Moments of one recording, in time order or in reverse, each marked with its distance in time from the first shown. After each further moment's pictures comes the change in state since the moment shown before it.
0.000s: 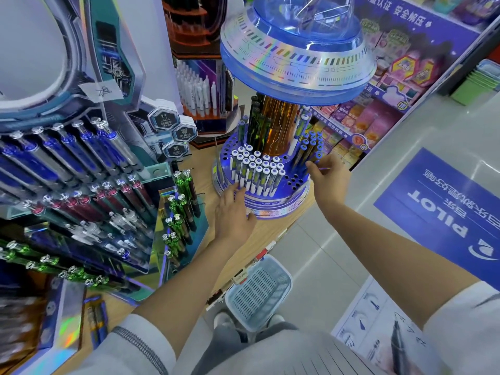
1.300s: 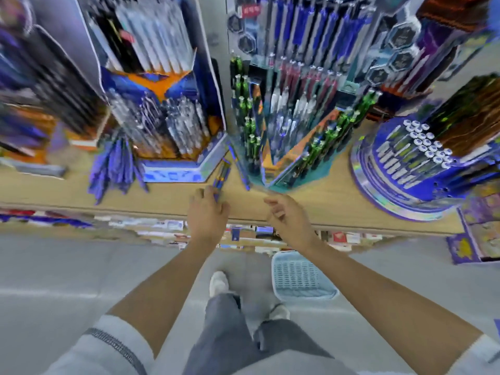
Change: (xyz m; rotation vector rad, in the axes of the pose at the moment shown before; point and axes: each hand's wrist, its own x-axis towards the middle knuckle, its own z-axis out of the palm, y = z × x) left_hand -0.270 -0.115 -0.045 -0.012 0.532 -0.865; right_hand -0.257 0.020 0.093 0.003 -1.278 -0.621
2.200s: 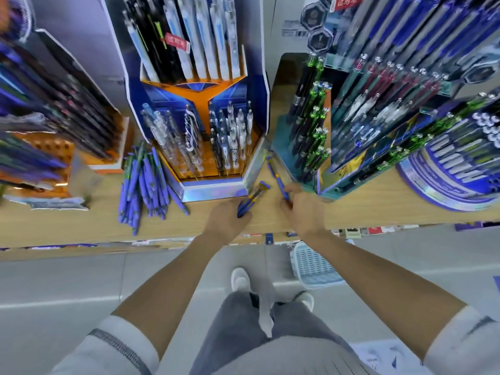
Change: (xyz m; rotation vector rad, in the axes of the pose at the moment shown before) left_hand 0.081 -0.070 -0.051 -0.014 -0.551 0.184; right_hand 0.081 -0.055 0.083 -0.601 0.139 0.283
